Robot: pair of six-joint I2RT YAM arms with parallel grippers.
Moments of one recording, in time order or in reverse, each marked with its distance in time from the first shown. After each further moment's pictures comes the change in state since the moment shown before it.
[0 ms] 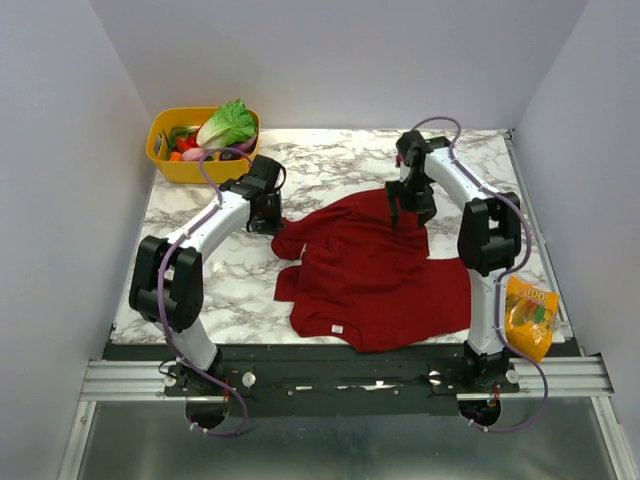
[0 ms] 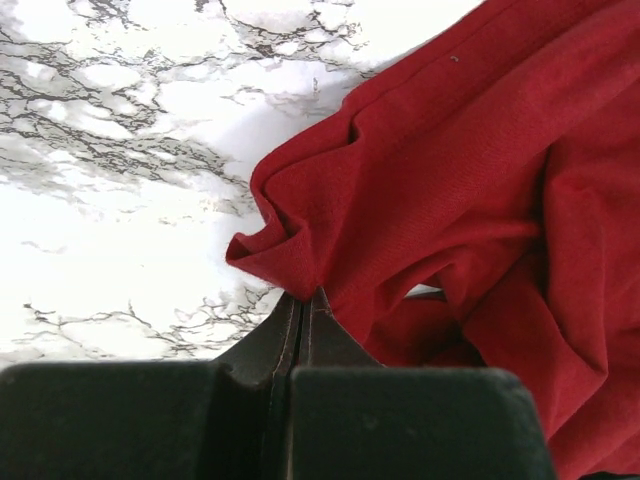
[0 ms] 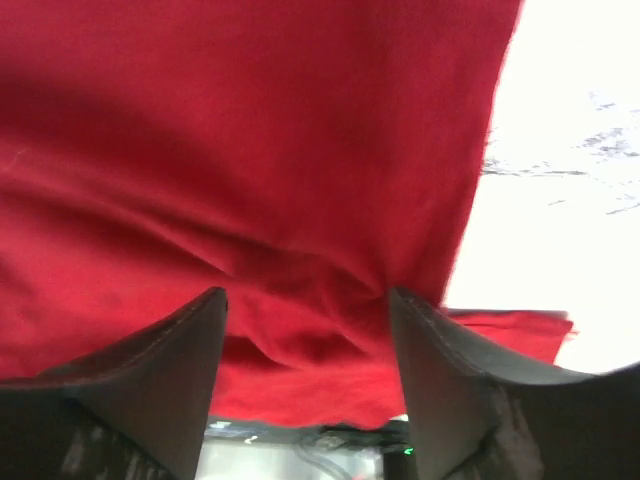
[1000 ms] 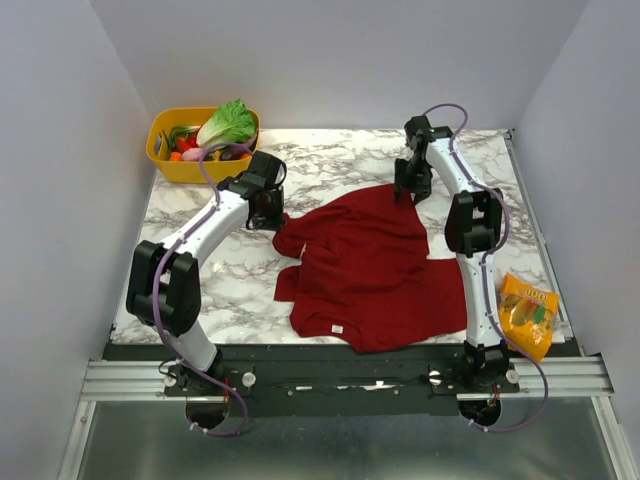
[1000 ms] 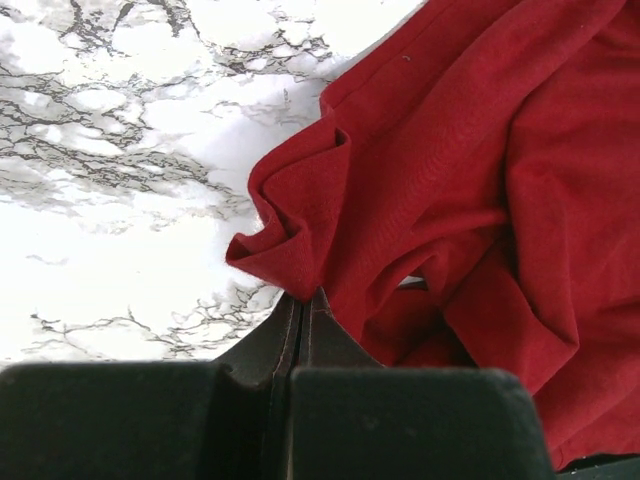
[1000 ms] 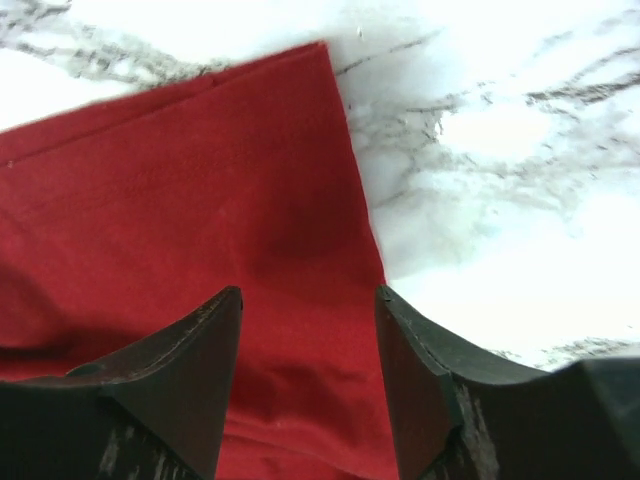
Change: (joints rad) left arm -0.007 -0.024 0.024 -0.006 0.028 0.041; right arm -0.091 0.295 0.462 0.052 -0.001 0.056
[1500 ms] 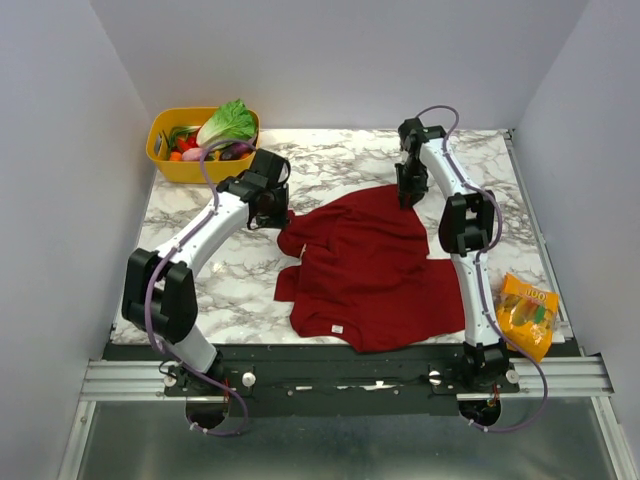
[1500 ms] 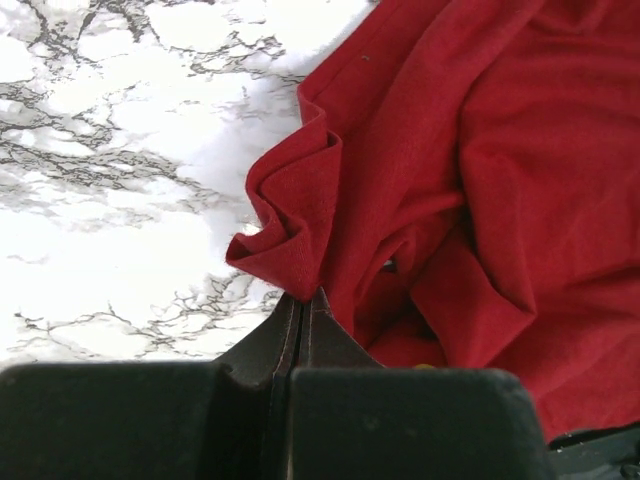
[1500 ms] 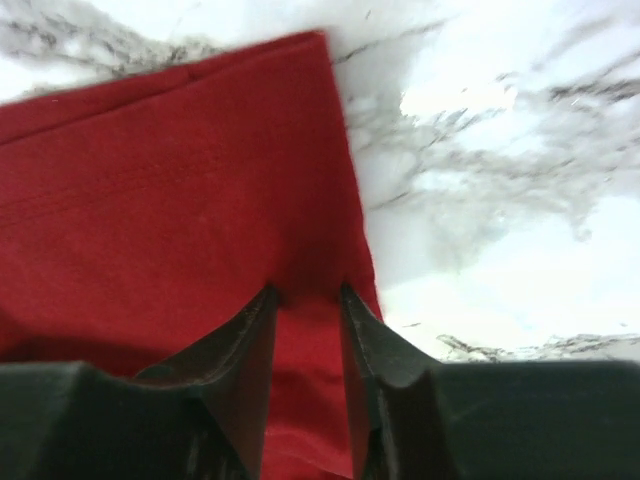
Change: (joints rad) left arm -0.037 -0.035 0.016 -0.017 0.016 -0.001; right arm 0.023 0.099 0.144 -0.124 0.041 -0.038
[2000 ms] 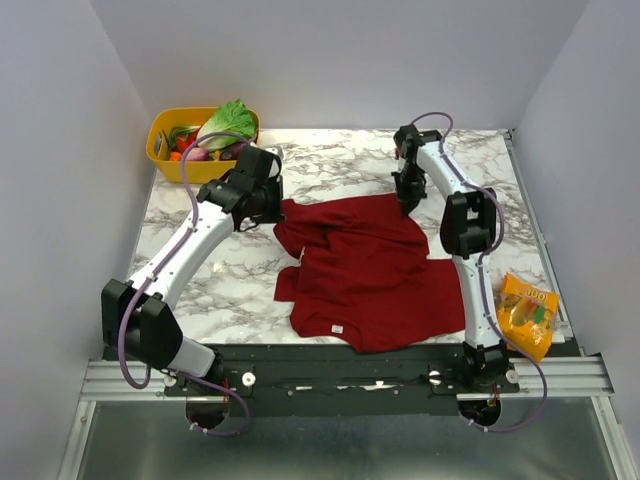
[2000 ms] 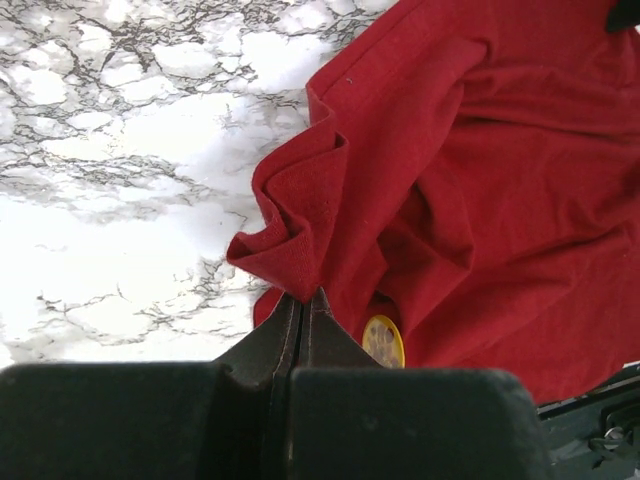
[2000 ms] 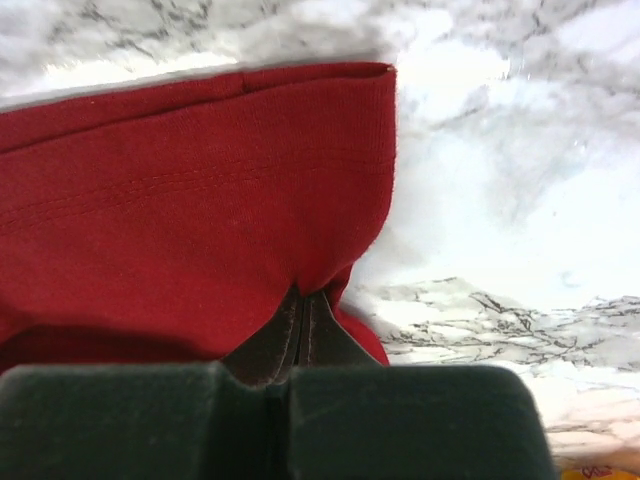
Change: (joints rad) left arm -0.013 -0.166 0.010 -0.033 0.007 0.000; right arm 0.024 -0.070 -0.141 -0.005 0.006 -0.036
